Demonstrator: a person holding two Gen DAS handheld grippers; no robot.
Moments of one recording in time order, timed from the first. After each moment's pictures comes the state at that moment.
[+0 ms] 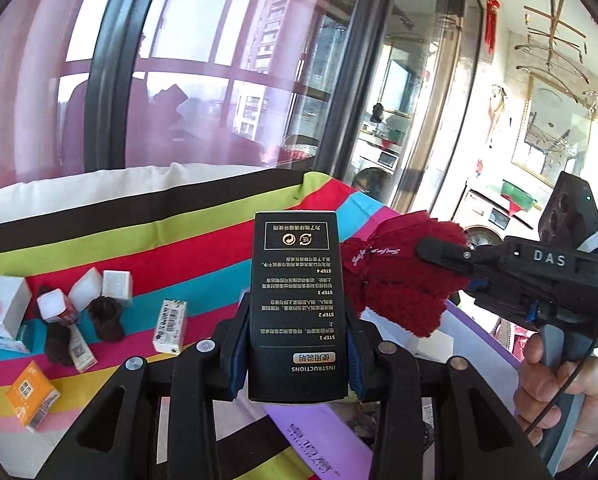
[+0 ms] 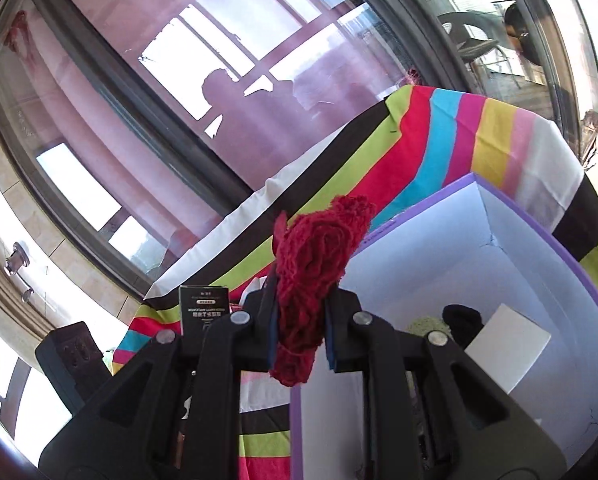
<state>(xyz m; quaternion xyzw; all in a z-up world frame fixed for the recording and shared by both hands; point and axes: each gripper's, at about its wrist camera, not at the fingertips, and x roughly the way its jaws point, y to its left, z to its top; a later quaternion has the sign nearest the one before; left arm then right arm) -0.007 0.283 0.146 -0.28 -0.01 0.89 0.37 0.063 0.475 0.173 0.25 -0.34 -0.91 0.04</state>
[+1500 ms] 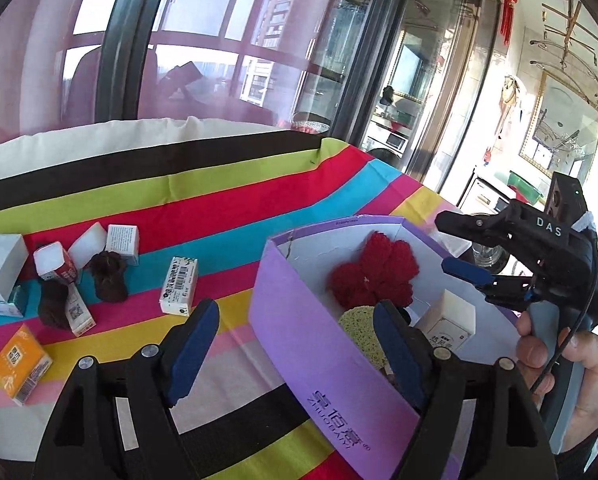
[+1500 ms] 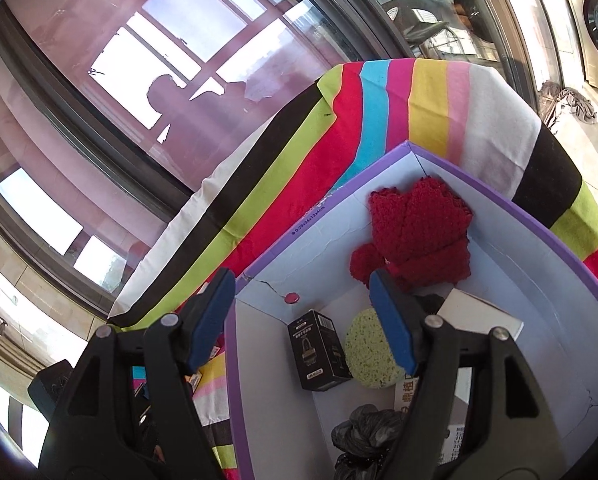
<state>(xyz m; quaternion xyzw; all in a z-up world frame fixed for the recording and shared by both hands) -0.017 0.253 0.104 -0.33 -0.03 0.88 0.34 0.055 0.487 0.135 0.28 -0.36 -0.89 -0.03</state>
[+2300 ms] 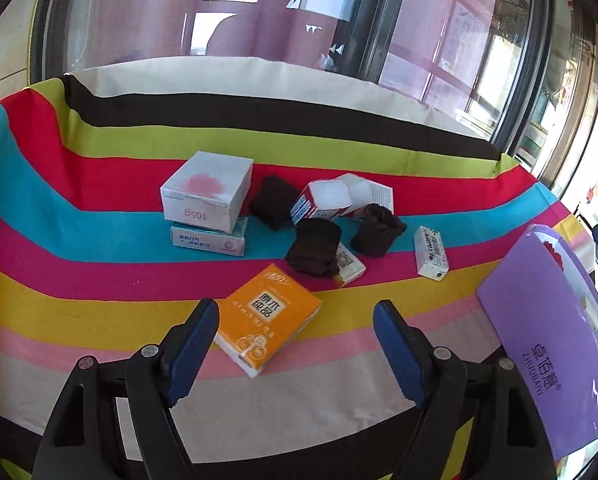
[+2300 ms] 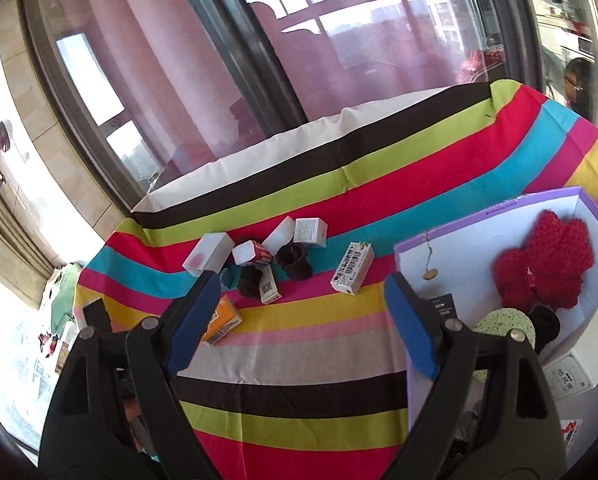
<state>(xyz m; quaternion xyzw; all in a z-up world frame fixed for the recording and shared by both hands) -0.082 0.057 0.045 -0.38 -0.04 0.91 0.15 0.007 0.316 0.174 0.33 -0.16 -0.92 0.10</state>
